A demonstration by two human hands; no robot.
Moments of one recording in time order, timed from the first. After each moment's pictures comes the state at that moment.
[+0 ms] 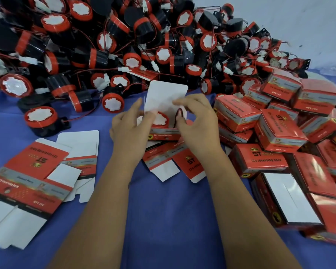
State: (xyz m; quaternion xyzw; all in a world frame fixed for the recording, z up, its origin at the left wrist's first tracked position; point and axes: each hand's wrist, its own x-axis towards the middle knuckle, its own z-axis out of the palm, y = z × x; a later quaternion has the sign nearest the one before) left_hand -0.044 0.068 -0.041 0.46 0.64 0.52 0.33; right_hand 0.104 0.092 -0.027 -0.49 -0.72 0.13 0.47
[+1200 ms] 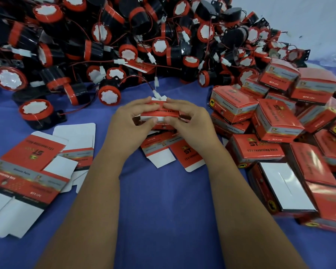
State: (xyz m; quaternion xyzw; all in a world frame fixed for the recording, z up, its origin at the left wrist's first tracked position) left_hand -0.059 0.066 -0.050 0.63 0.53 0.51 0.26; right_hand 0.115 0.092 -0.041 -0.45 -0.71 0.33 0.43
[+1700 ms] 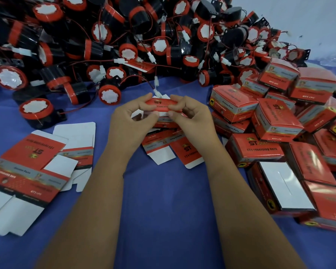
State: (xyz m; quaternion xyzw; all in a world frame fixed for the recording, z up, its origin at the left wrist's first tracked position) left_hand -0.049 0.063 -0.049 0.56 0.50 0.58 0.31; right_hand 0.111 0.089 -0.039 -0.43 -0.65 0.40 0.49
